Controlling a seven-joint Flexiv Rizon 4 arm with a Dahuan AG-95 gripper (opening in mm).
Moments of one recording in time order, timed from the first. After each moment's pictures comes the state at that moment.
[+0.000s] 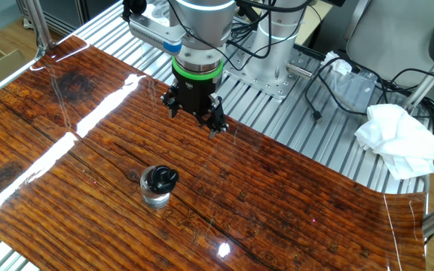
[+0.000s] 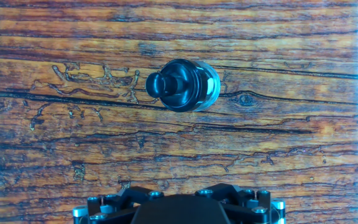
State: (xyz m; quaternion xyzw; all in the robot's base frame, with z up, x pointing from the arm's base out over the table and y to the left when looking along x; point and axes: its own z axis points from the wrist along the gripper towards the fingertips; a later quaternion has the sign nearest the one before) arm 0.500 0.000 0.170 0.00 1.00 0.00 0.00
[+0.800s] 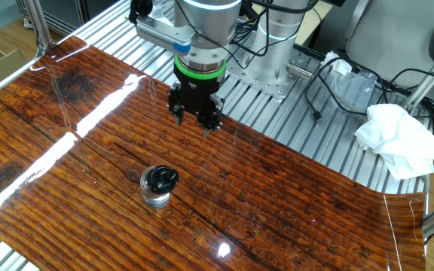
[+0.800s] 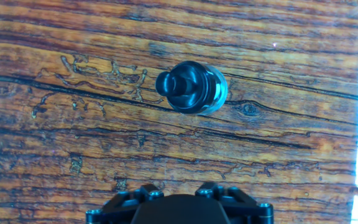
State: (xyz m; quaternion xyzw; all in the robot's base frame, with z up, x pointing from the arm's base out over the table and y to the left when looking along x) arm 0.499 0.000 0.170 -0.05 1.00 -0.01 0.01
